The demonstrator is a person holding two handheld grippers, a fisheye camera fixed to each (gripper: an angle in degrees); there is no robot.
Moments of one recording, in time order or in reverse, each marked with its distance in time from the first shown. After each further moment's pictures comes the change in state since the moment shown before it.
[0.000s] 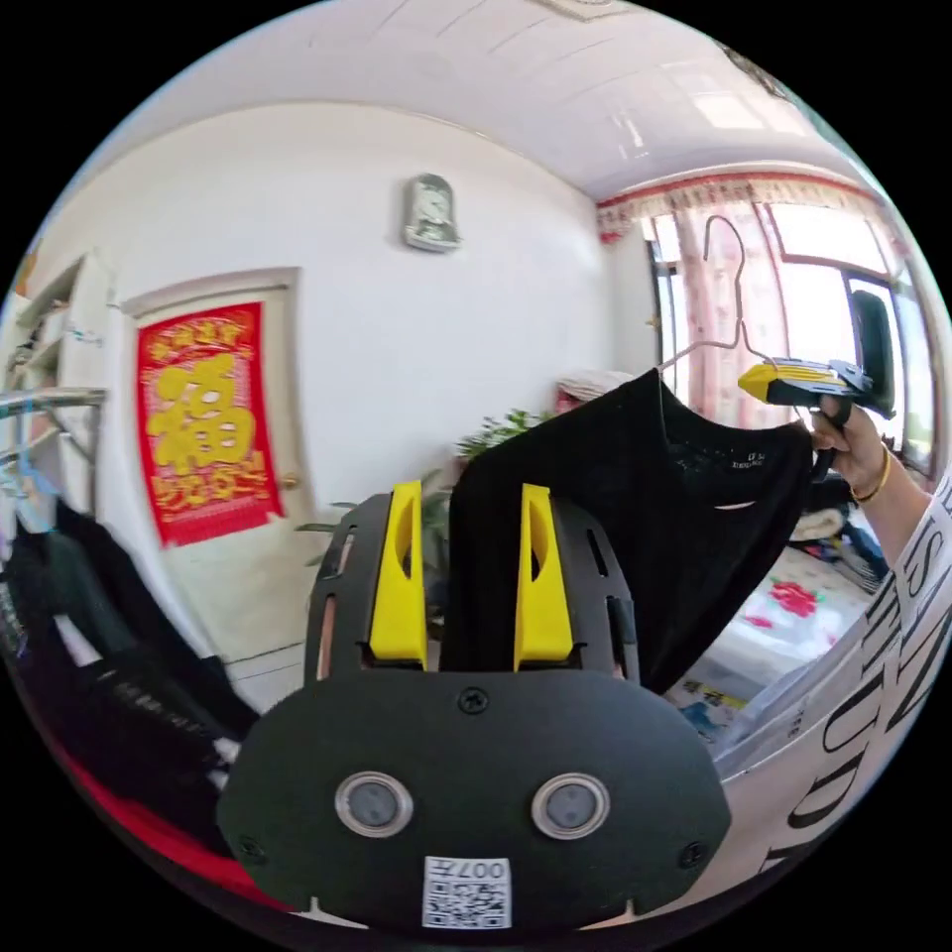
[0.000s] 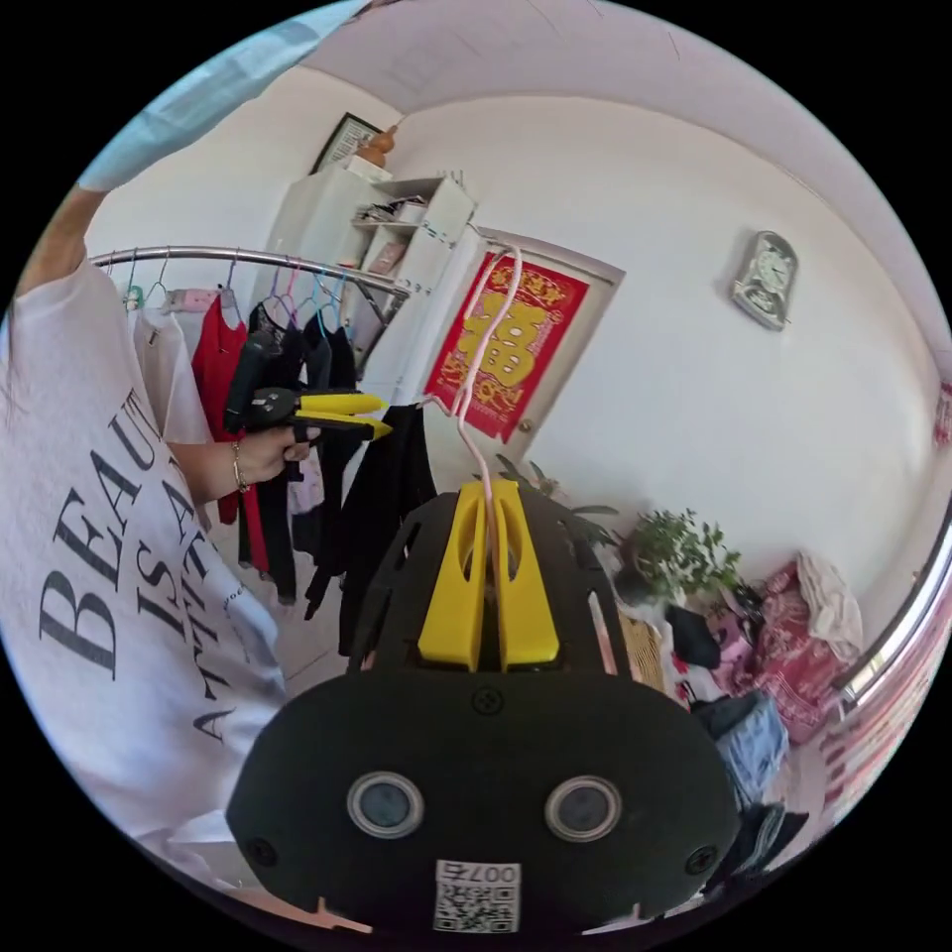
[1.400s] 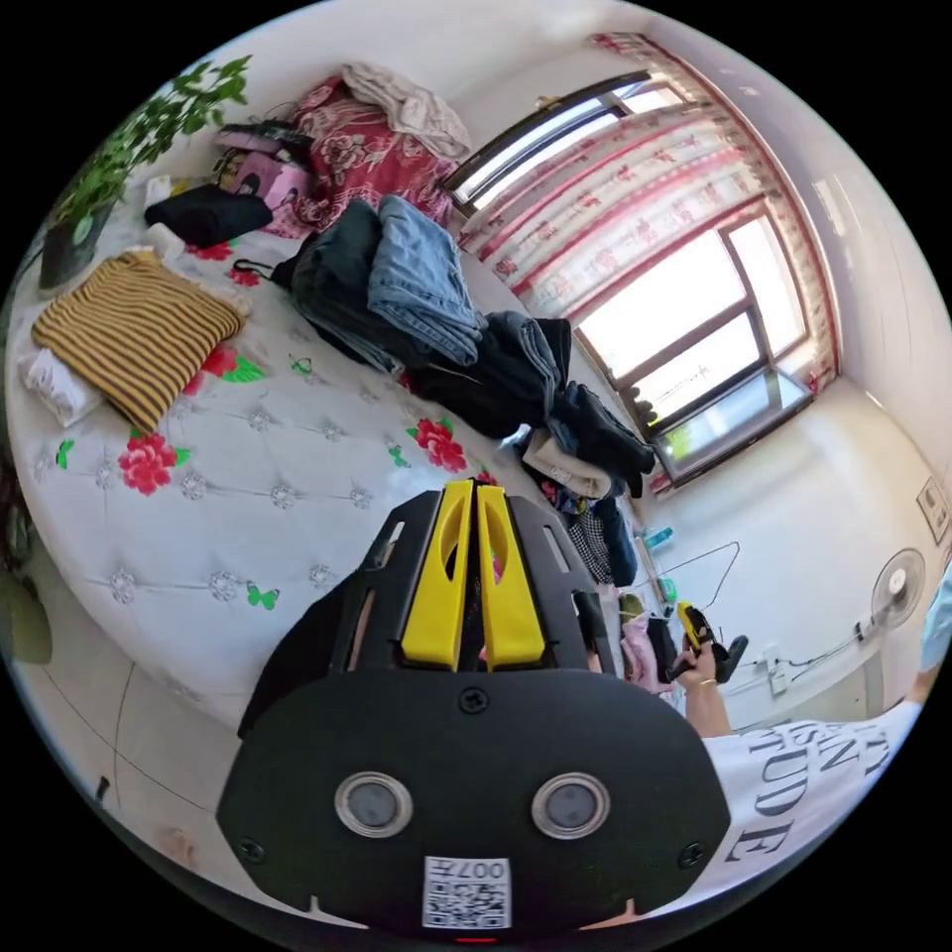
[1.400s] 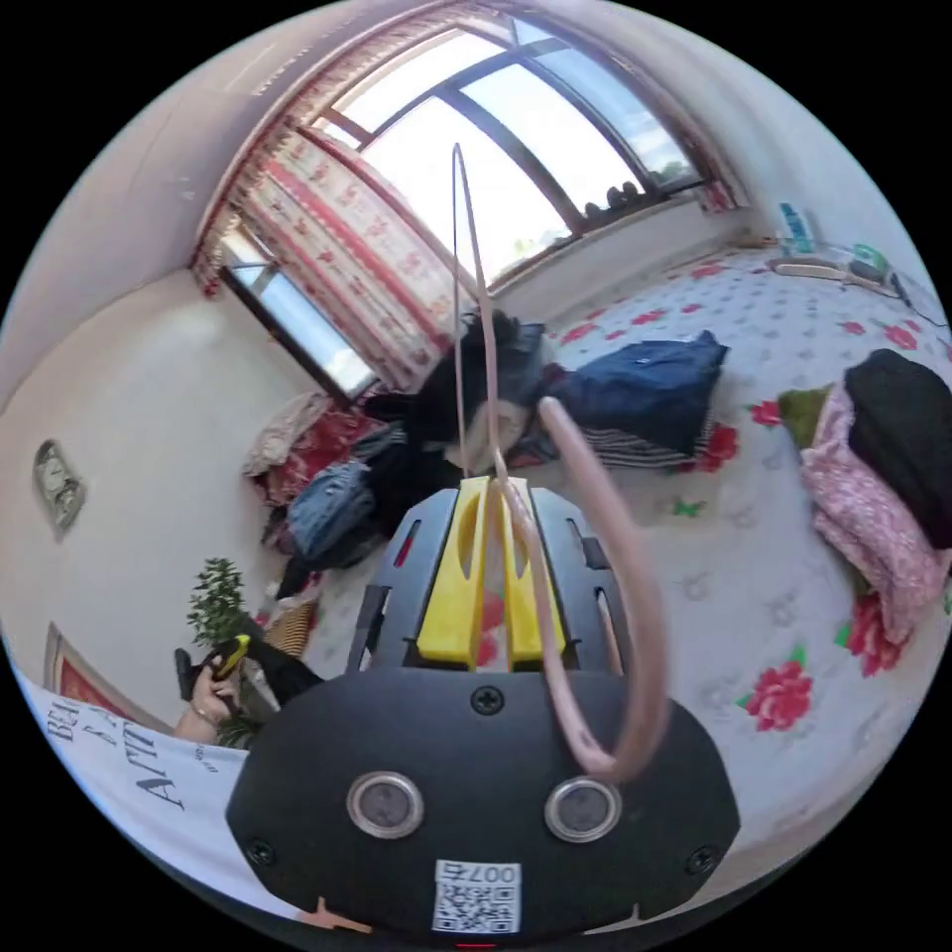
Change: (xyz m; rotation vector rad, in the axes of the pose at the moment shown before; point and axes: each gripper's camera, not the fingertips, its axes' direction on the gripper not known) left arm 0.372 -0.278 0.861 -0.705 0.977 -0.260; right arm 0.239 0.720 -0.707 0.049 1.175 1.728
